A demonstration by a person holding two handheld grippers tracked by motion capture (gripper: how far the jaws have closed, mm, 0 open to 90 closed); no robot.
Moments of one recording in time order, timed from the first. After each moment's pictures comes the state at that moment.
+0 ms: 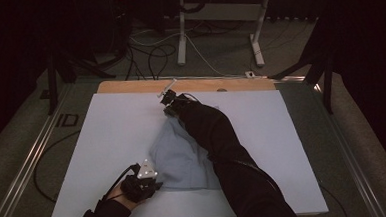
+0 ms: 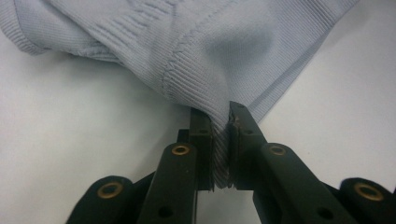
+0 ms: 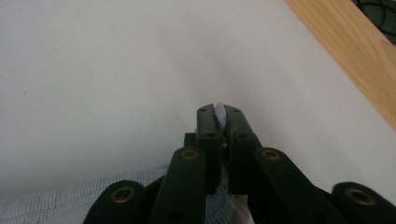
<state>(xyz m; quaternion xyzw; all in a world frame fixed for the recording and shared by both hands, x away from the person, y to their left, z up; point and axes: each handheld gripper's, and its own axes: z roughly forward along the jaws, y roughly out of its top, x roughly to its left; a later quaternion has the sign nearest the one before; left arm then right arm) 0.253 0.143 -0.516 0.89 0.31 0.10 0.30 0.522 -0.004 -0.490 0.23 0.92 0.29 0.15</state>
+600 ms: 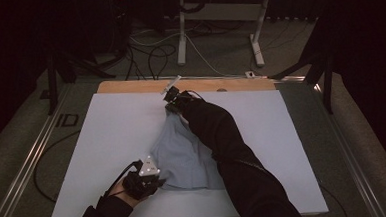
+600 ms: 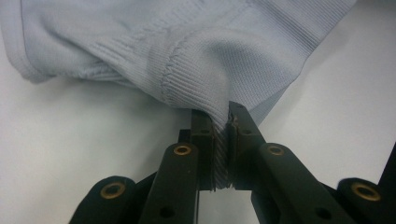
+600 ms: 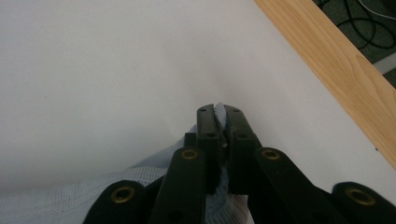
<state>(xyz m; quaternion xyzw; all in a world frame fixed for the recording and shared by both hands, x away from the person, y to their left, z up) 0.256 0.135 -0.500 0.90 0.29 0.11 0.32 0.516 -0.016 -0.472 0.22 0.91 0.31 0.16</state>
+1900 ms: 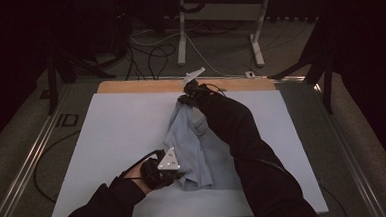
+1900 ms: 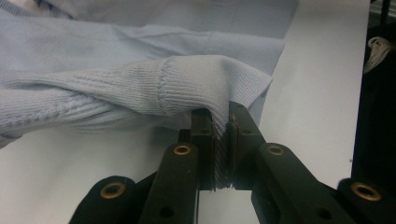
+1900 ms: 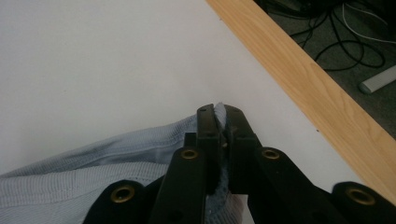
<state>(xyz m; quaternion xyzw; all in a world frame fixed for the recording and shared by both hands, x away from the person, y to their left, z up) 0.272 0.086 -0.460 0.93 0.14 0.11 0.33 0.511 -0.078 -0.439 0.22 0.89 0.37 0.16</state>
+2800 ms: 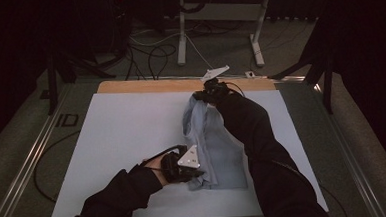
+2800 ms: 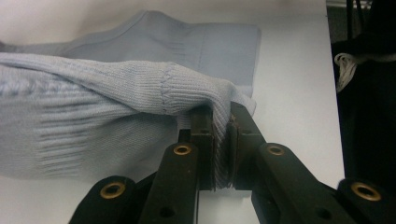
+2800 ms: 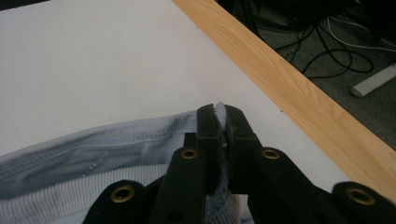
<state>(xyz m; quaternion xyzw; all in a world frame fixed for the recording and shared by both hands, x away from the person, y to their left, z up) 0.287 0.038 -0.456 0.94 0.04 0.08 0.34 0.509 -0.137 -0.433 0.23 0.86 0.42 0.16</state>
